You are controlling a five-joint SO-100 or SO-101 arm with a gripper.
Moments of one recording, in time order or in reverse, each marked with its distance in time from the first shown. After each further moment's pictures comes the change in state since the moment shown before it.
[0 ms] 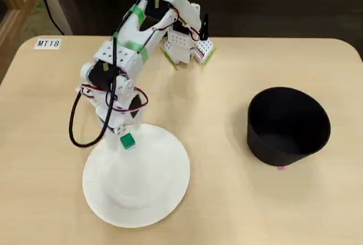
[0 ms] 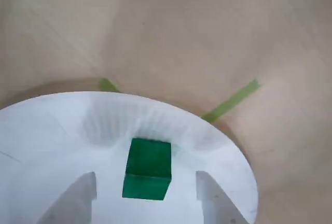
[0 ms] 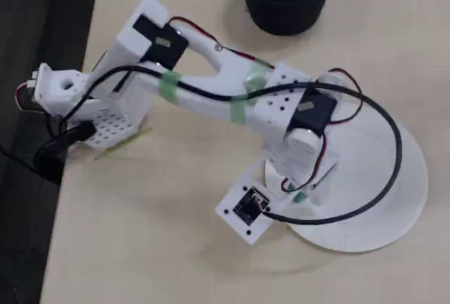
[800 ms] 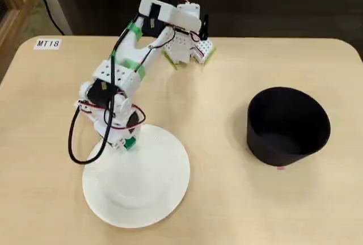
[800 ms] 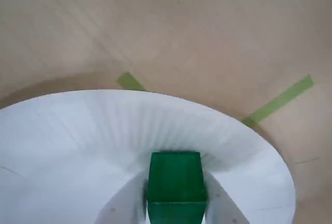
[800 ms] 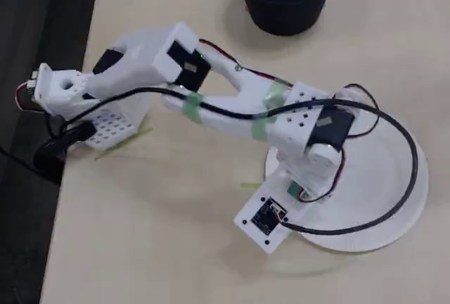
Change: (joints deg) arm -0.5 -16.2 -21.2 4.0 -0.6
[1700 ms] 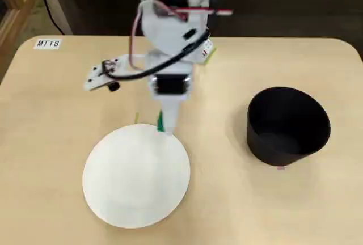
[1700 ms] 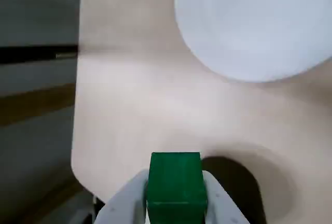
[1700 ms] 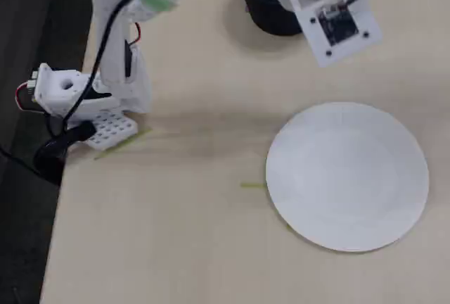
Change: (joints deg) arm -30.2 38.1 -1.8 5.1 -28.3
